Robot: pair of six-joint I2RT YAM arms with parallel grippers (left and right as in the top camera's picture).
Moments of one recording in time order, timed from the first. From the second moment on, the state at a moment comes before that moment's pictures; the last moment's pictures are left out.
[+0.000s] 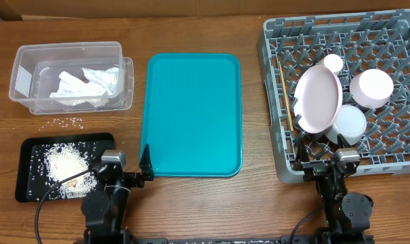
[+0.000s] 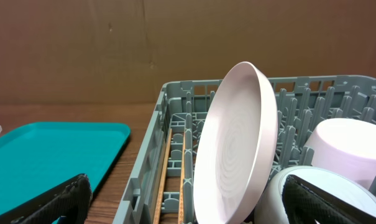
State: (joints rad) left arm 0.09 0.09 0.01 -0.06 0.19 -0.10; right arm 0.07 0.01 0.02 -0.04 -0.02 0.05
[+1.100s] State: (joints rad) left arm 0.04 0.02 0.01 -0.07 0.14 -0.04; right arm 0.07 0.01 0.02 -0.04 -0.02 0.05
